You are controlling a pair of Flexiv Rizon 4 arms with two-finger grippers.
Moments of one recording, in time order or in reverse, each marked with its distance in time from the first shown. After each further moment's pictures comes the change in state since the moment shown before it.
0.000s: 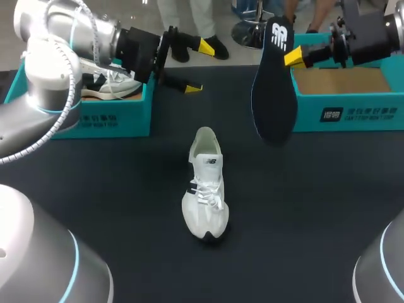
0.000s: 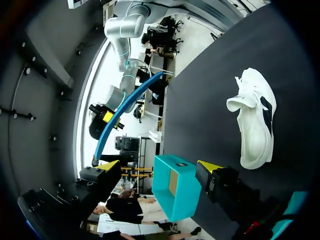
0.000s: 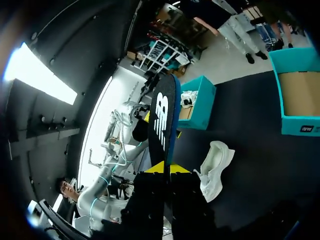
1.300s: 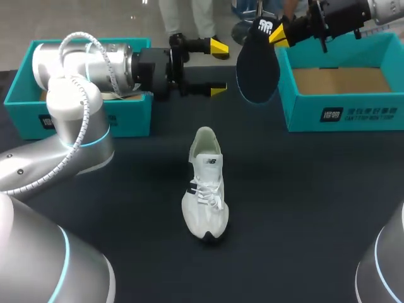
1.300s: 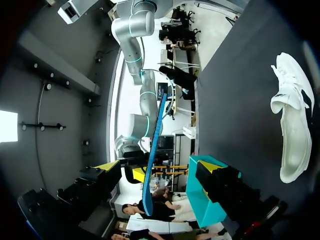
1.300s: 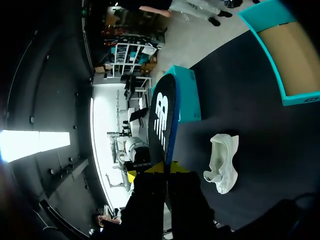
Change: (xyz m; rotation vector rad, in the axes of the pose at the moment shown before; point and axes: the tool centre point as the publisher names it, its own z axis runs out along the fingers) left arm -0.034 -0.029 0.031 -0.023 -0.312 0.074; right arm -0.027 0.074 0.040 0.135 -0.018 0.400
